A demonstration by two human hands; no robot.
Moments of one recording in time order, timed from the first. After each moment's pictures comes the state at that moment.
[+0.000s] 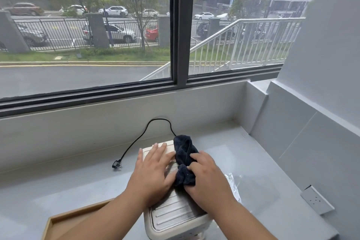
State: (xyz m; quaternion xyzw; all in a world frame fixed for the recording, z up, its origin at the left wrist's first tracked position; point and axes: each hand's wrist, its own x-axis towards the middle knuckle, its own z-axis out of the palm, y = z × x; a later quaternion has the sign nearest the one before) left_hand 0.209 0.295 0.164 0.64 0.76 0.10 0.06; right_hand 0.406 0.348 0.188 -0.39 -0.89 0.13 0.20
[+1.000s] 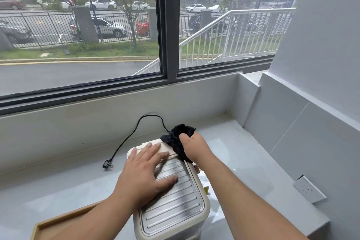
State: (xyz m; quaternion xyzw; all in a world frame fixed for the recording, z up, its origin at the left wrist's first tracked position) left_hand 0.208 0.298 0.164 0.65 0.74 0.16 0.06; right_hand 0.361 0.434 0.198 -0.51 -0.64 0.51 0.26
